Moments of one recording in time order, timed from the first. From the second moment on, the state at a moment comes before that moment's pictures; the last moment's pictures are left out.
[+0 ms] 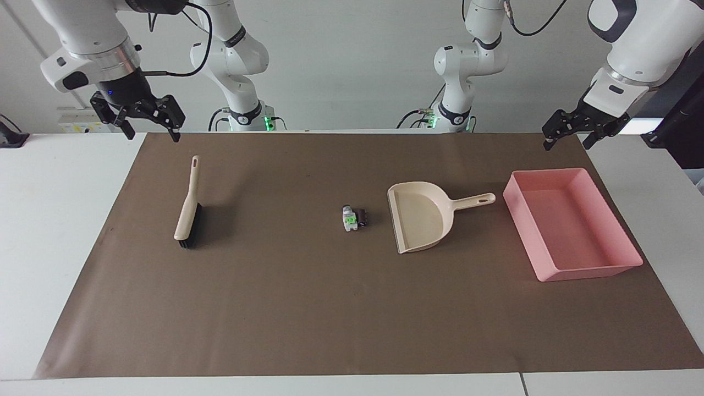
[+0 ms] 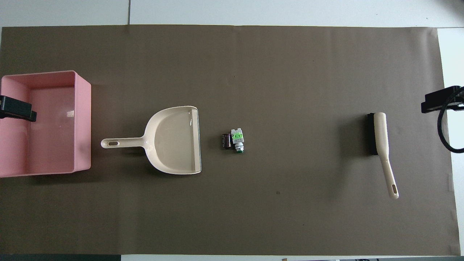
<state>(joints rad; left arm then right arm) 0.01 -0.03 -0.01 -1.58 0.01 1.51 0.07 0.00 -0.03 -0.02 -1.52 -0.04 1.48 0.04</state>
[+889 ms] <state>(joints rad) 0.01 -0.03 -0.01 -1.58 0.01 1.51 0.07 -0.01 -0.08 -0.03 -1.67 -0.04 1.55 0.03</state>
